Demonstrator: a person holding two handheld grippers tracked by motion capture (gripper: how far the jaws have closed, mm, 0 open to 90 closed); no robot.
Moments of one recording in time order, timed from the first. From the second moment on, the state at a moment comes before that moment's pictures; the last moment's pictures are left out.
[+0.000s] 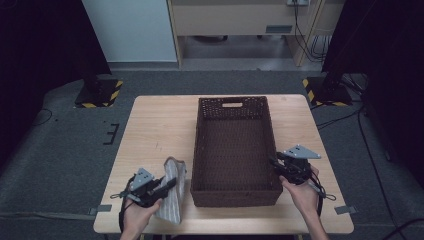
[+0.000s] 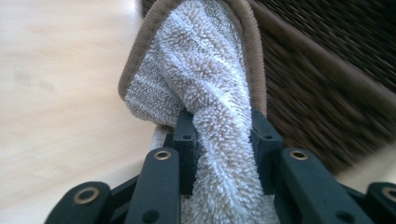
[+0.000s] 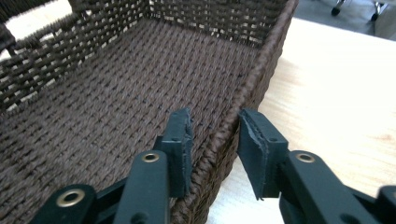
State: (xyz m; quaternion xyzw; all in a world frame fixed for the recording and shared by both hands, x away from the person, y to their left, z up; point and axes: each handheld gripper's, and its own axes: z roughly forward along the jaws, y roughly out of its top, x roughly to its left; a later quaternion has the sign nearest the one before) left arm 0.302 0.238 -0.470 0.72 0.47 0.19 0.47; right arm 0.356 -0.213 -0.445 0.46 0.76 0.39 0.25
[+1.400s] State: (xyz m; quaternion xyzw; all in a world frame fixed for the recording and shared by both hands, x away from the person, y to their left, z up) left arm 0.351 0.306 -0.492 0.68 0.57 0.27 0.38; right arm 0.355 -0.222 -0.439 0.47 0.73 0.42 0.25
